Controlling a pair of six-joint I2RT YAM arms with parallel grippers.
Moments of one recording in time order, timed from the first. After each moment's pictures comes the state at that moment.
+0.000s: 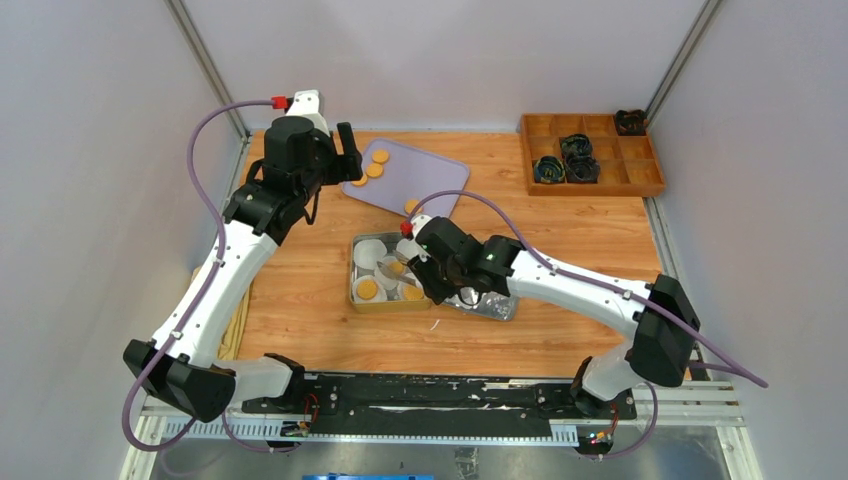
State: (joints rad) left arm -0.38 1.25 1.42 -0.52 -0.22 -0.29; right arm 1.03 1.47 1.21 -0.64 0.09 0.19
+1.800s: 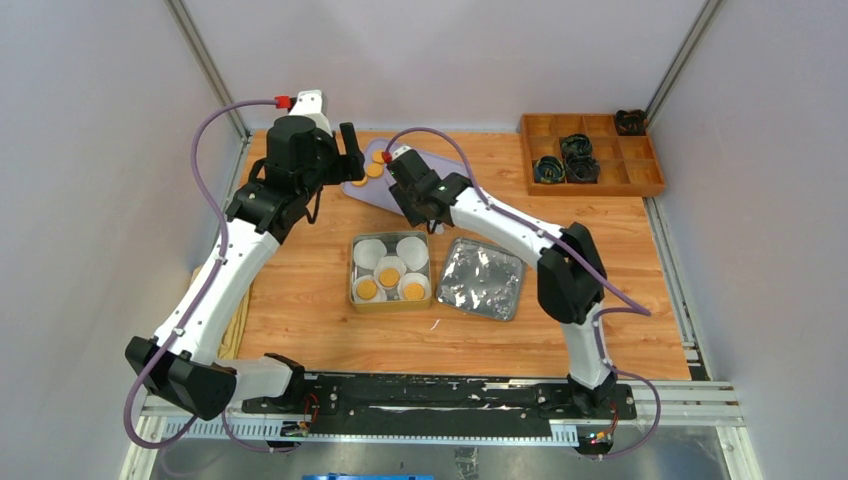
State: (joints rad) left arm -0.38 1.26 1.41 -0.51 -0.20 -0.28; right arm 0.82 1.99 1.79 -0.63 0.35 0.06
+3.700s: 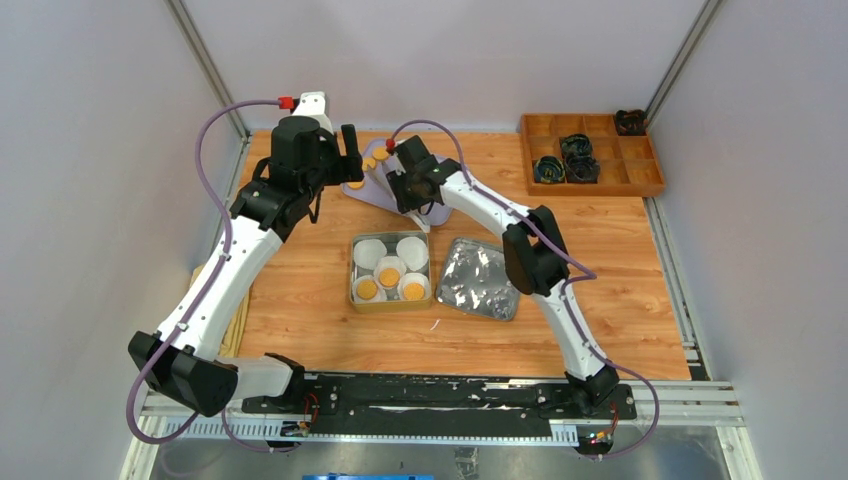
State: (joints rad) left arm -0.38 1.28 1.41 -0.51 -0.24 -0.26; right arm 0.69 2.41 2.18 -0.60 -0.01 0.14
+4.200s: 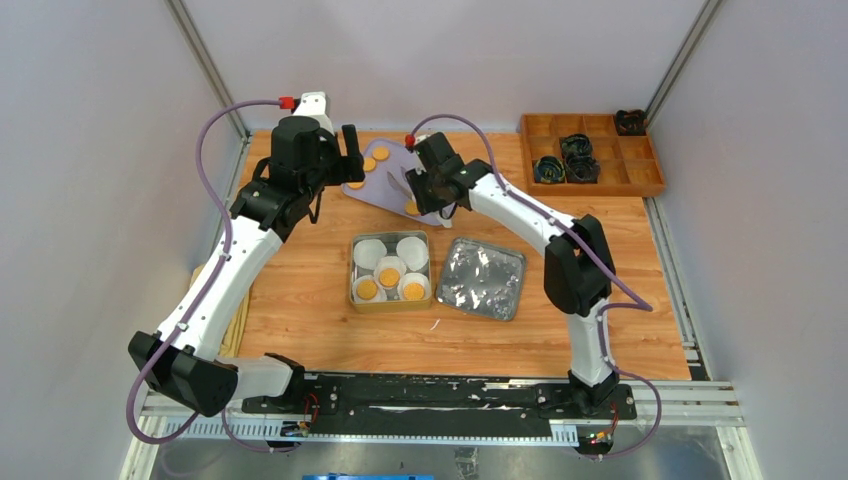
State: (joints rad) left arm -0.38 1.28 1.41 -0.51 -0.23 -0.26; right arm 0.69 2.06 1.85 -0.59 0.06 0.13
